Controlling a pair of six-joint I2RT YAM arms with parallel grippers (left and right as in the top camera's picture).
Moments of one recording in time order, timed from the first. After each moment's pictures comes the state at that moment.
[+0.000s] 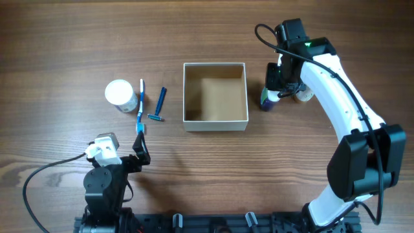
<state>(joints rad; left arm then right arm) -0.01 0.07 0.12 -0.41 -0.01 -0.26 0.21 1.84 1.51 -1.05 0.05 0.31</state>
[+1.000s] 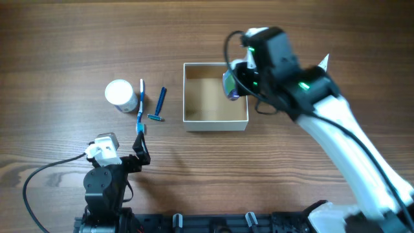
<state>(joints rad) -0.01 0.07 0.12 -0.41 -0.01 -0.26 0.53 1.56 1.52 -0.91 0.09 0.29</state>
